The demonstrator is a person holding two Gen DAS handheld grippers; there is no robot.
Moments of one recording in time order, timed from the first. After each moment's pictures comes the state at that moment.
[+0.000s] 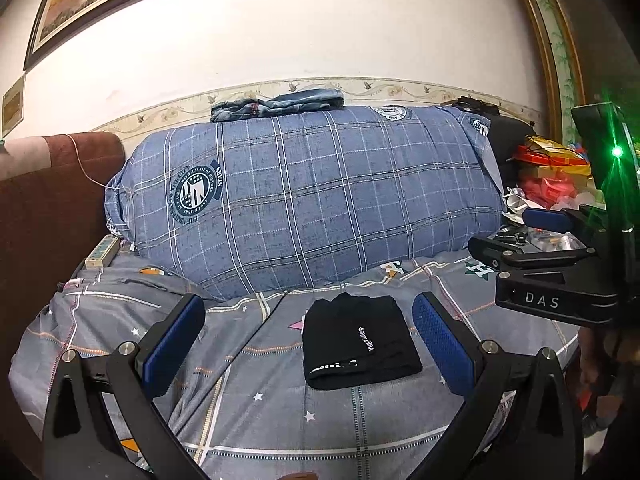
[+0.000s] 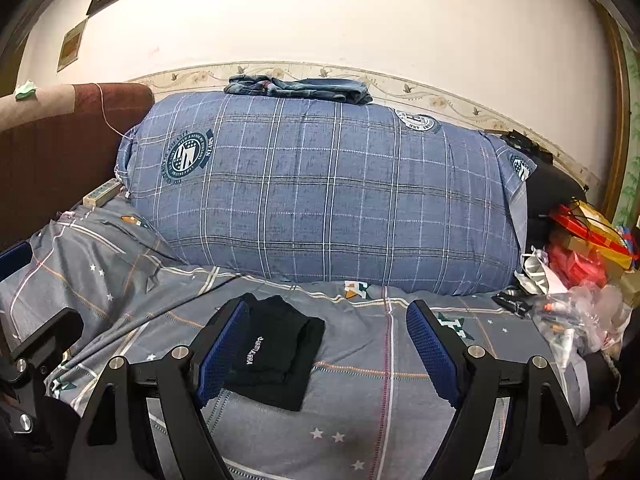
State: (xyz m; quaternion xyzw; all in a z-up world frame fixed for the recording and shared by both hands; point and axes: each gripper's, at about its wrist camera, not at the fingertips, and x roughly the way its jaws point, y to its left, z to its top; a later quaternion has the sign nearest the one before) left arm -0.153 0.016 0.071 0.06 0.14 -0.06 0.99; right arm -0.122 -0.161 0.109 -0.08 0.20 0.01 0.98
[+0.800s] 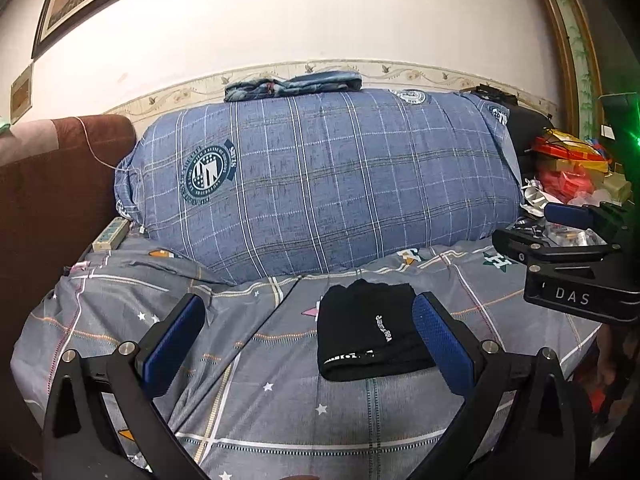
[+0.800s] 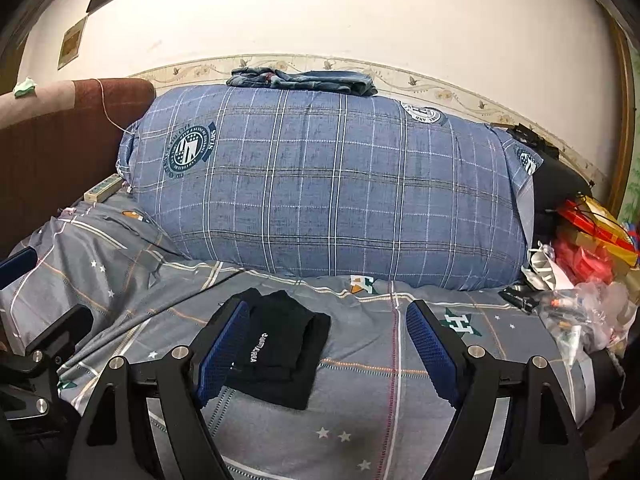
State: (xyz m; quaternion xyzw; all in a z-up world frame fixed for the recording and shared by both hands) left arm -0.134 0.023 0.055 0.05 0.17 -0.03 0.98; right arm -0.111 -0.157 0.100 -0.08 0.21 0.01 0.97
